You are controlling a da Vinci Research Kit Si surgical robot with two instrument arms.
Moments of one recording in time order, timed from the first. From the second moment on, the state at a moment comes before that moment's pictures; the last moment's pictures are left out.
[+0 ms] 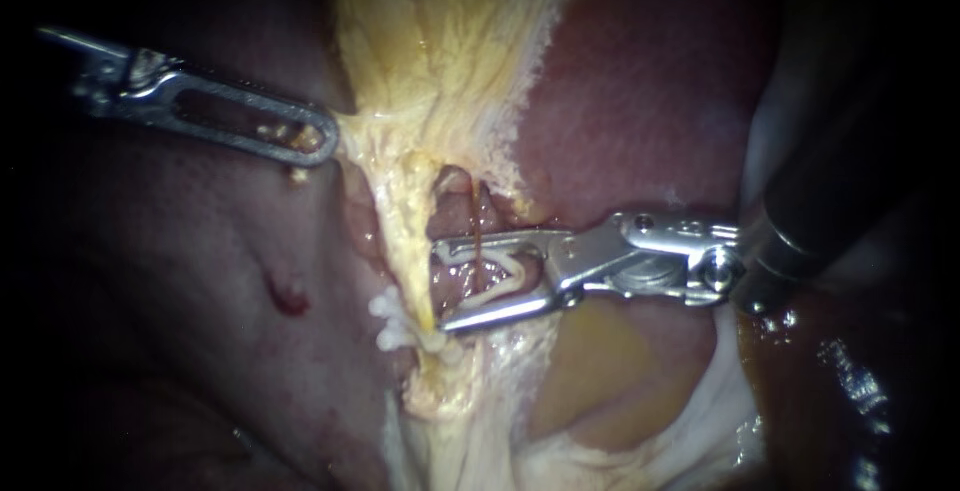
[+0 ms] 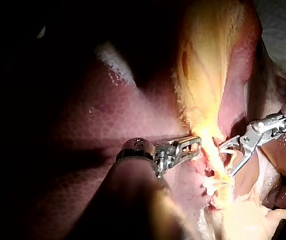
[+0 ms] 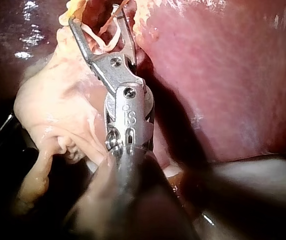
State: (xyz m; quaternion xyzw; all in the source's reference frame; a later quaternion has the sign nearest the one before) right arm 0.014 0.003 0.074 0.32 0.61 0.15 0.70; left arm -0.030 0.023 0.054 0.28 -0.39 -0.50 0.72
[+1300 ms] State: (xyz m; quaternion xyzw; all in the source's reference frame) right arm 0.012 0.003 0.069 0.31 0.61 0.15 0.71; left arm -0.030 0.023 0.054 0.28 -0.39 -0.50 0.72
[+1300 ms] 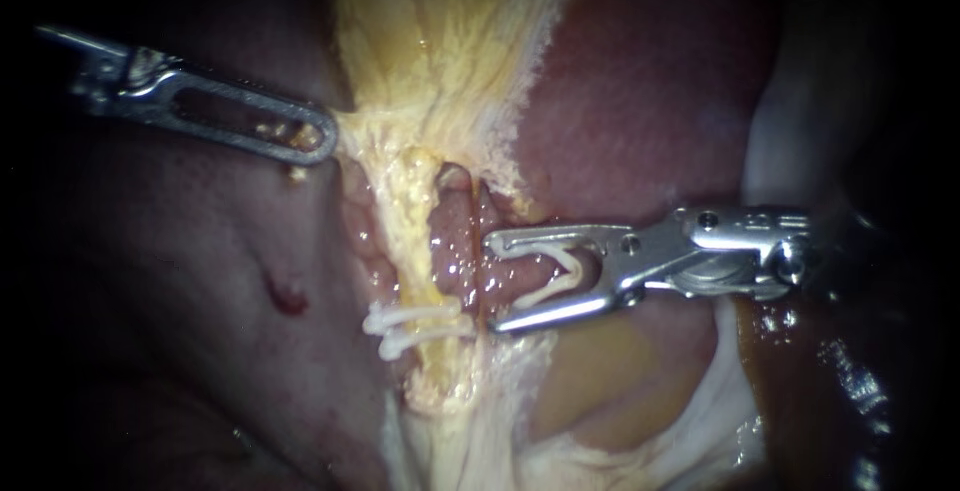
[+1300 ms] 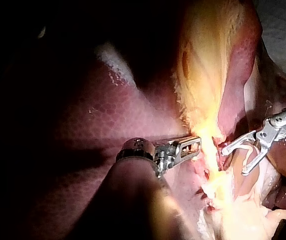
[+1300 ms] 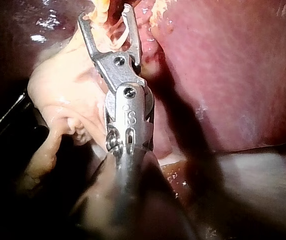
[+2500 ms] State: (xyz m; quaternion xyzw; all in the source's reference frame) right arm 0.014 0.003 0.074 0.31 0.62 0.14 0.71; left arm -0.030 0.023 0.054 0.28 -0.39 -0.50 0.72
